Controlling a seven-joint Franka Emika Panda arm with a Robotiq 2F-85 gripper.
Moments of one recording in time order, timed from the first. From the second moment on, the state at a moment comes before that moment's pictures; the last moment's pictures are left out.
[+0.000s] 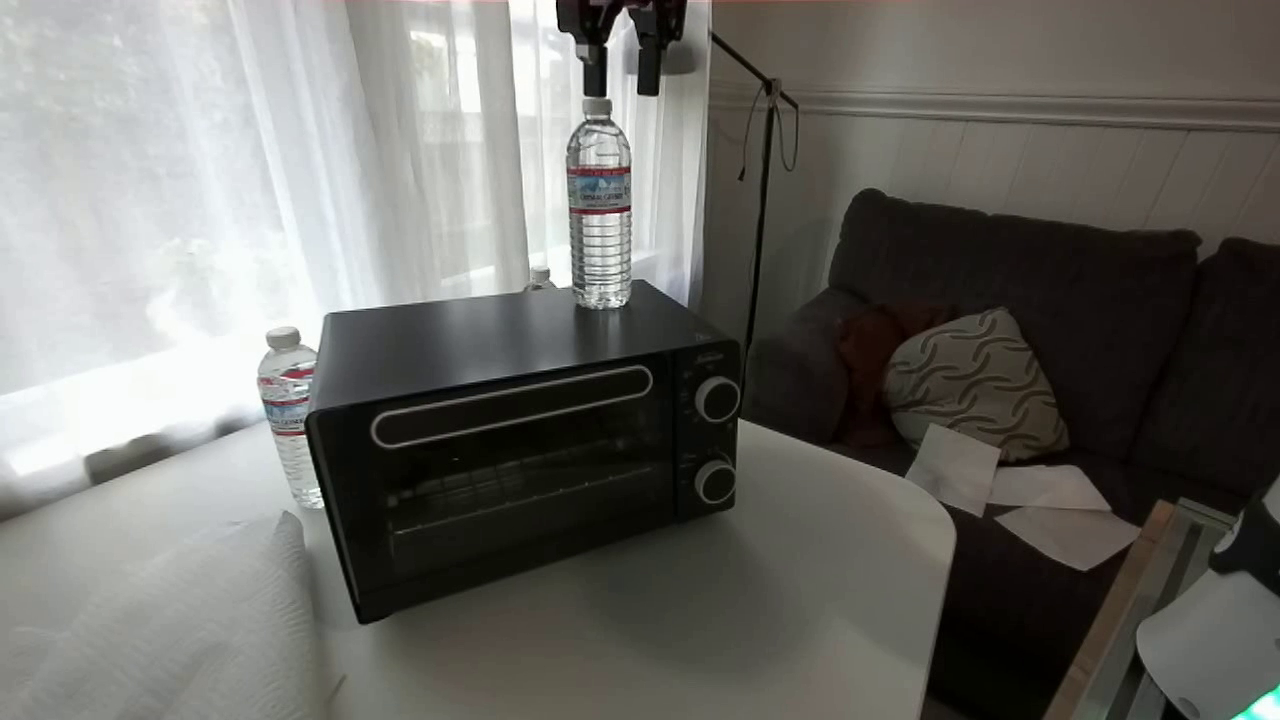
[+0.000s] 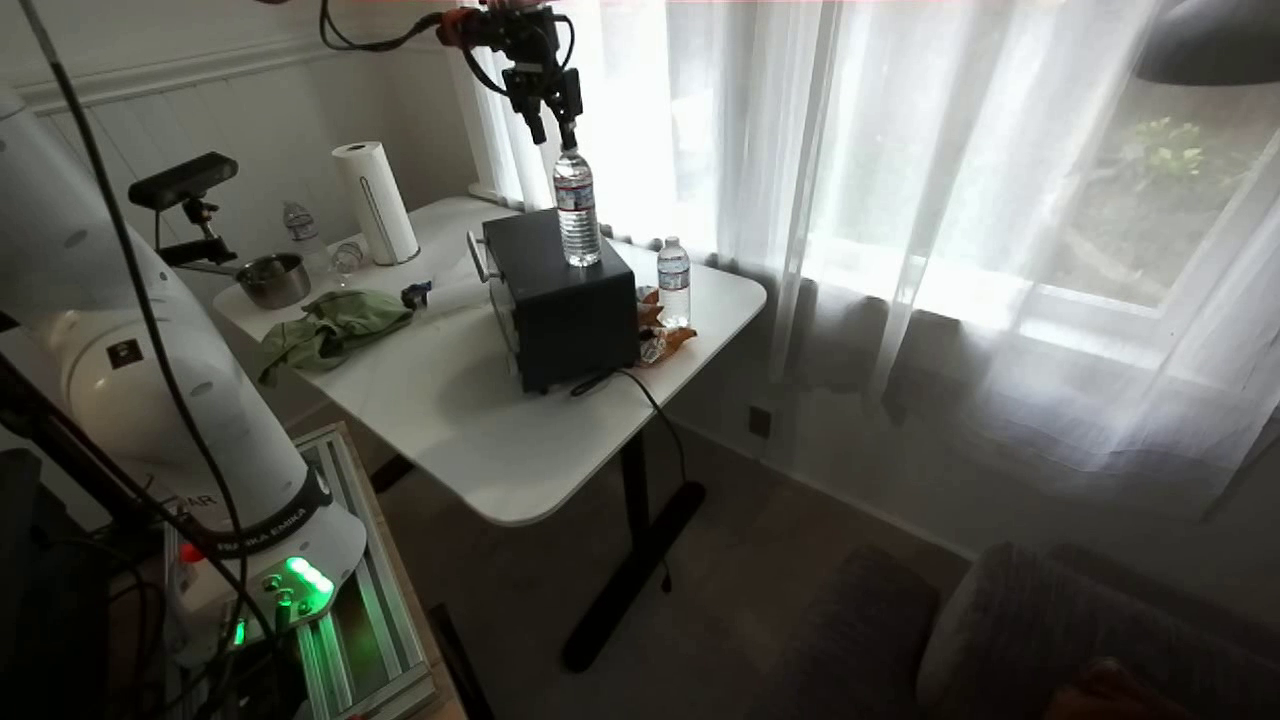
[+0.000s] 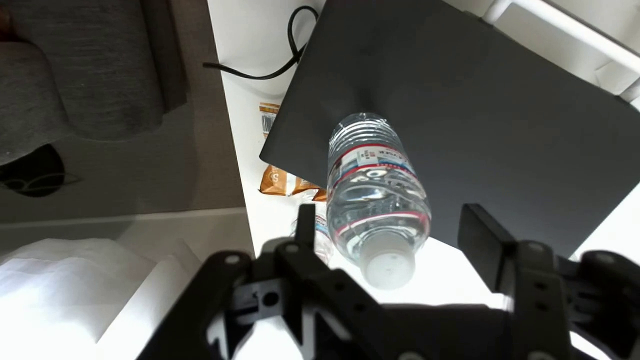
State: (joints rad) arm 0.15 -0.11 0.19 -1.93 -0.07 1.91 0.17
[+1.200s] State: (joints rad) arm 0.15 -0.04 0.19 -1.88 -0.09 1.93 0.17
